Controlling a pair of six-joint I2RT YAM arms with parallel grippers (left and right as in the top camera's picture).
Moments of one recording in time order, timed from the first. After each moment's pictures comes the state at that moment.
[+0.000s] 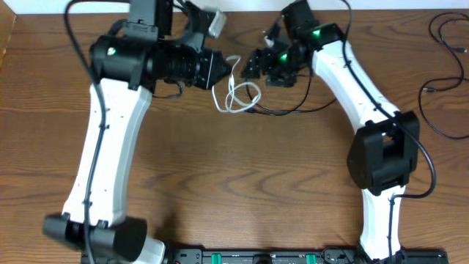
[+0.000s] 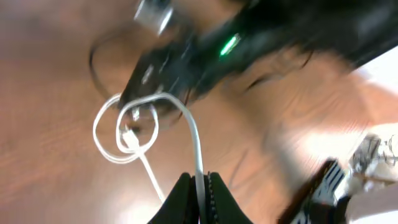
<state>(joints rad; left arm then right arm) -0.22 1.69 1.93 -1.26 0.59 0.06 0.34 2.20 2.01 -0.99 -0.60 0.43</state>
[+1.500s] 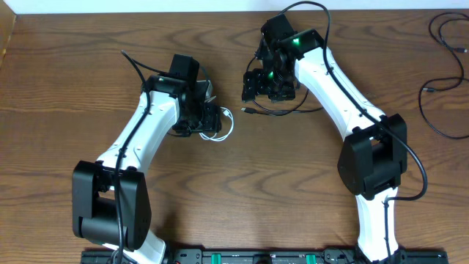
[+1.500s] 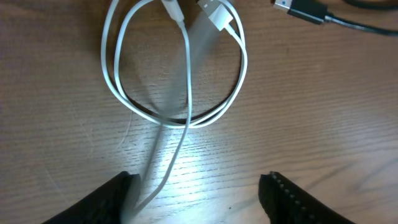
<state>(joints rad) -0.22 1.76 1.29 -0.95 0.26 -0.17 0.45 2.20 2.01 -1.16 -0.36 0.35</state>
